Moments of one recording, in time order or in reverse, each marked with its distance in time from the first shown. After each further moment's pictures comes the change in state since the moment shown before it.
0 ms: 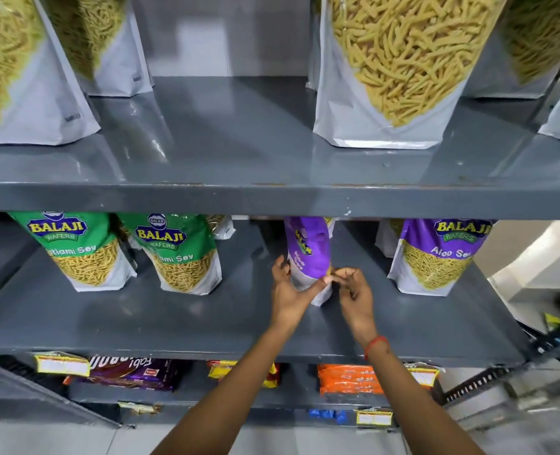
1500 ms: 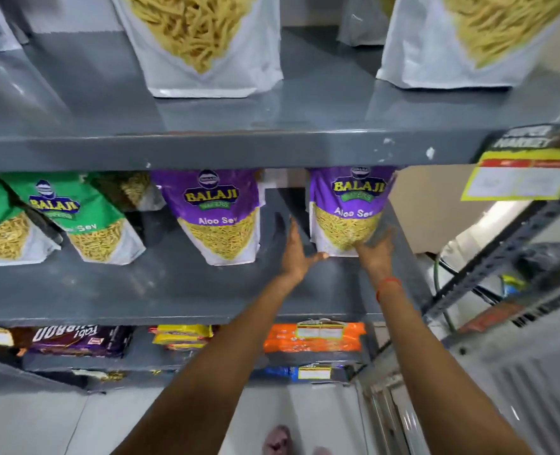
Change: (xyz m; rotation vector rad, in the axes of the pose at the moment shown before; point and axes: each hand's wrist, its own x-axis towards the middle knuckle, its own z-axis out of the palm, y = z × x) left_hand -0.012 -0.005 0.185 0.329 -0.230 0.072; right_hand 0.060 0.017 -0.201 -0.192 0.207 0.226
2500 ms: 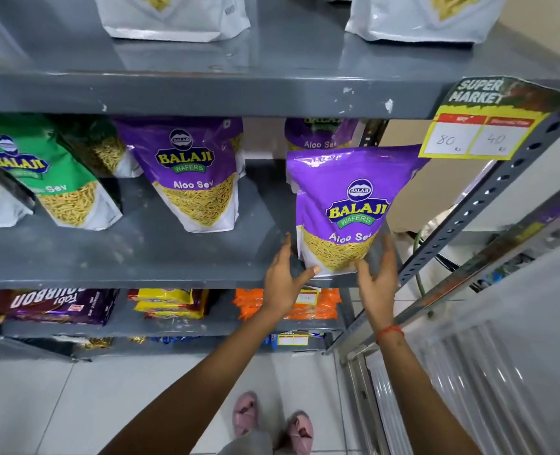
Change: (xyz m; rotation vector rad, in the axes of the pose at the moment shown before) left_hand -0.113 -0.004 0.027 -0.013 0.002 0.001; right_hand -0.094 0.048 -0.073 0.077 0.028 -0.176
